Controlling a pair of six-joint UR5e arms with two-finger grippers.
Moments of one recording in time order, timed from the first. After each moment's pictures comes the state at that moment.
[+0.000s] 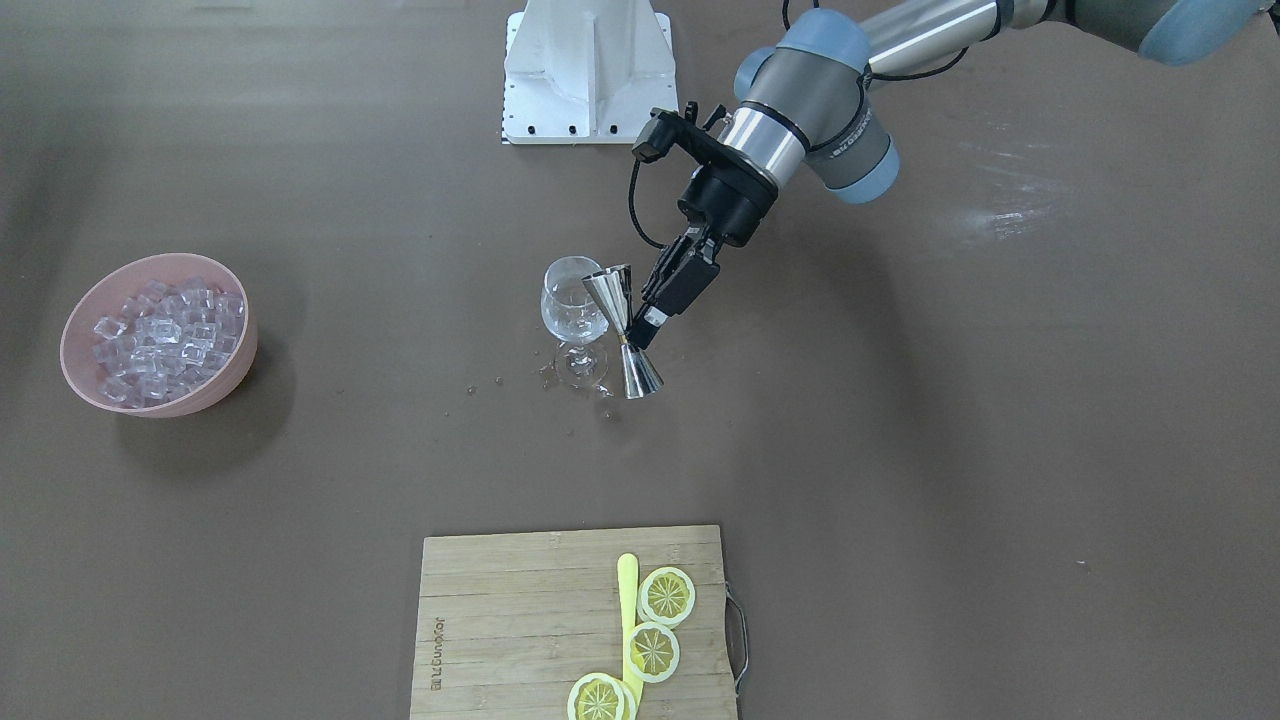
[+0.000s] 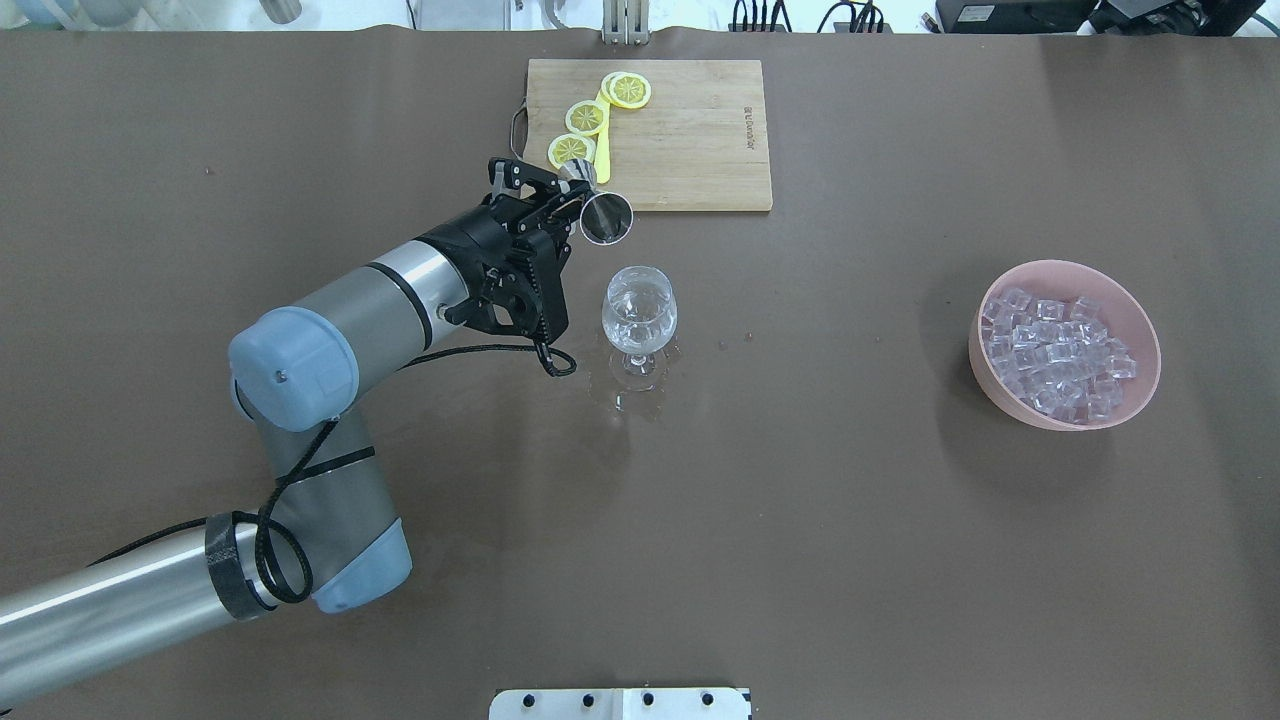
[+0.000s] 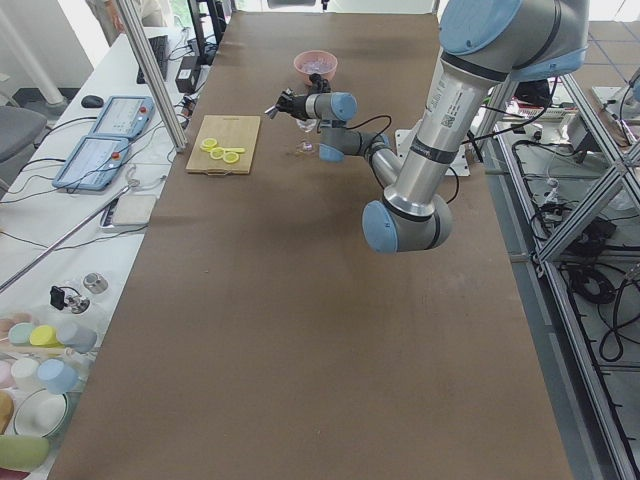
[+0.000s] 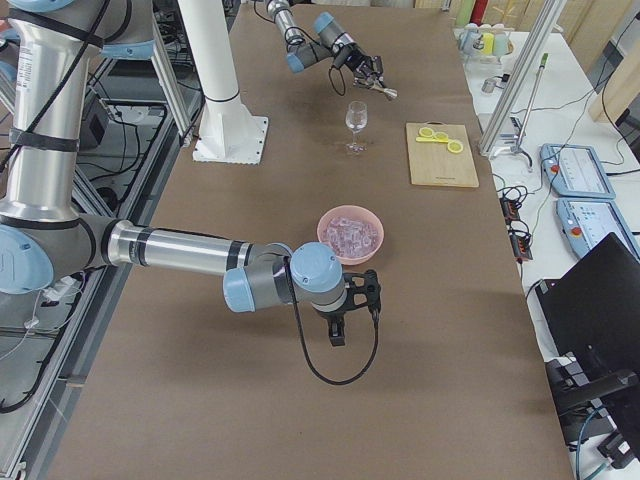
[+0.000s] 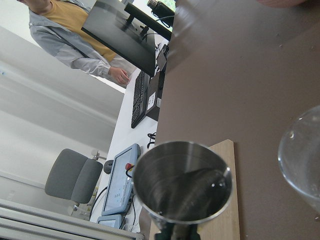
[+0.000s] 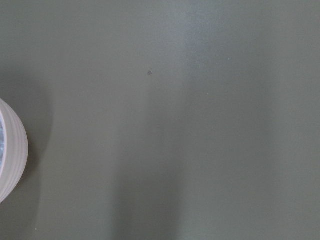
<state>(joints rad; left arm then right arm) -0.49 -2.13 -1.60 -2.69 -1.23 0.59 1.59 -1.79 1.69 -1.22 2.47 0.07</state>
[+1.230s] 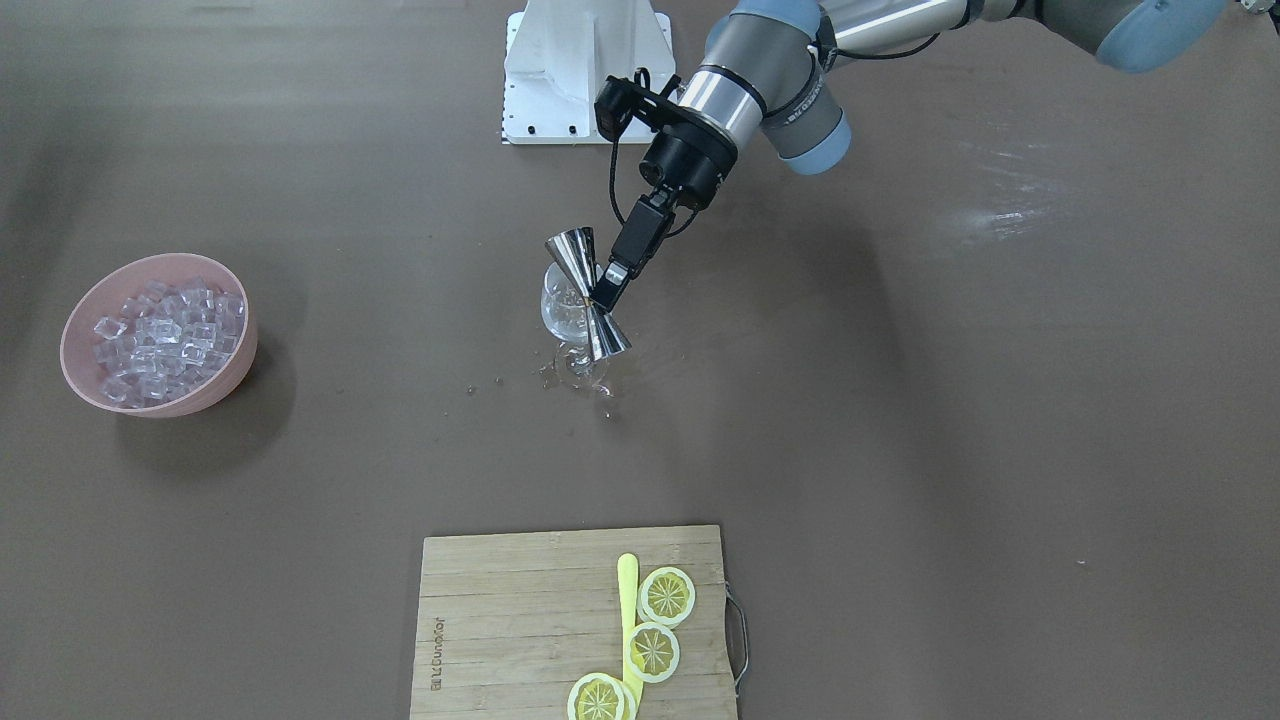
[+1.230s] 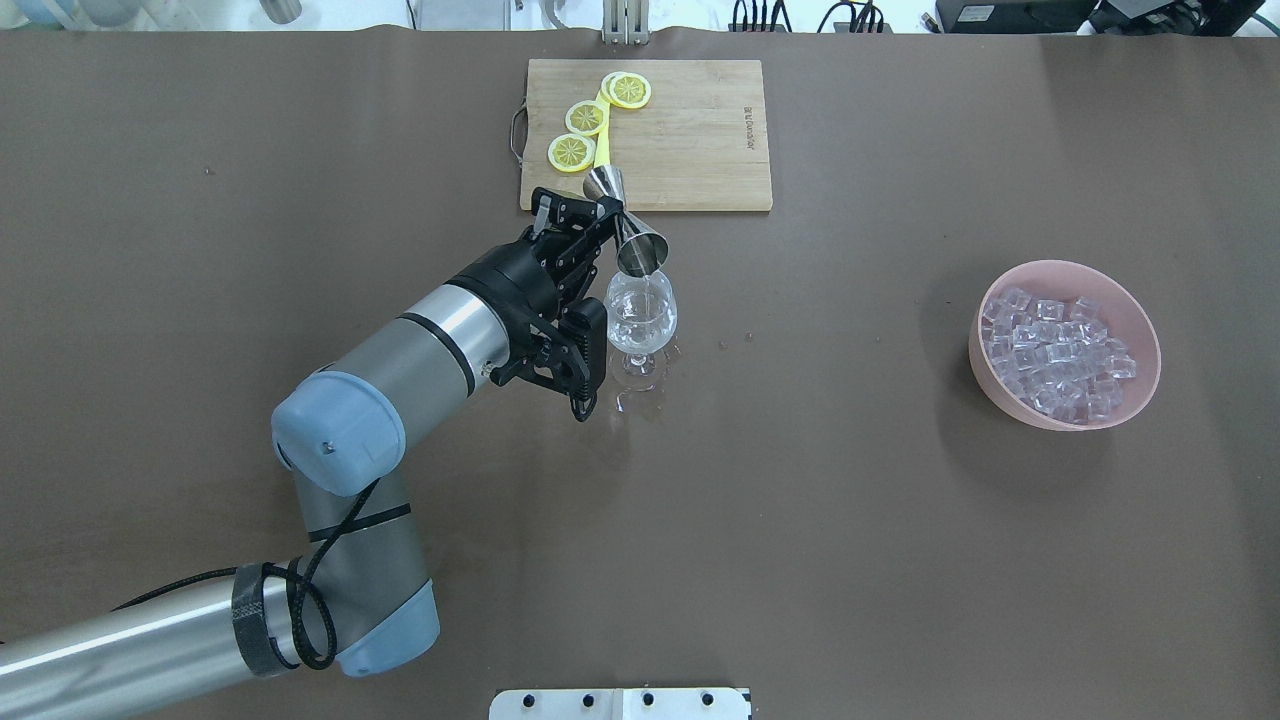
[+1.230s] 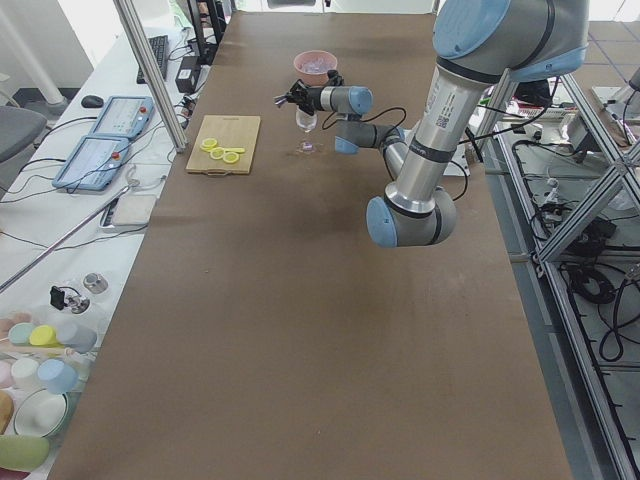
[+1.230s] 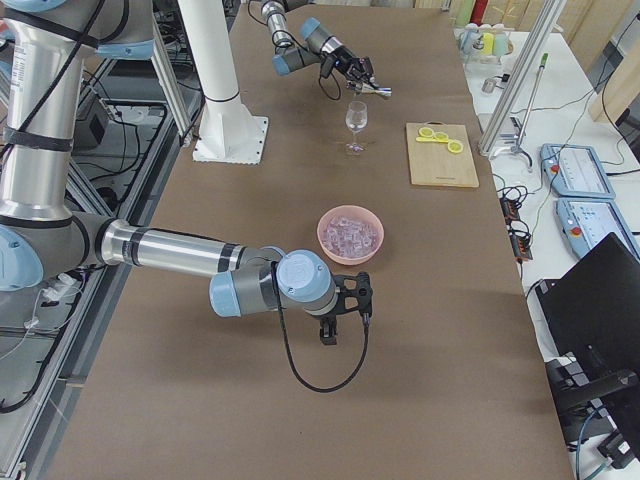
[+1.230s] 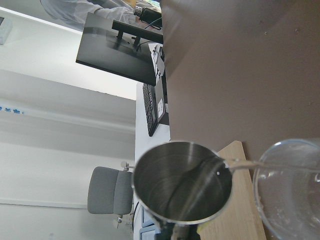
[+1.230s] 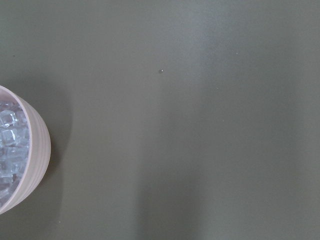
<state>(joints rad) -0.42 -2.16 -1.63 -2.67 -1.10 0.85 1.64 -1.81 1.70 -1.22 2.55 0.07</state>
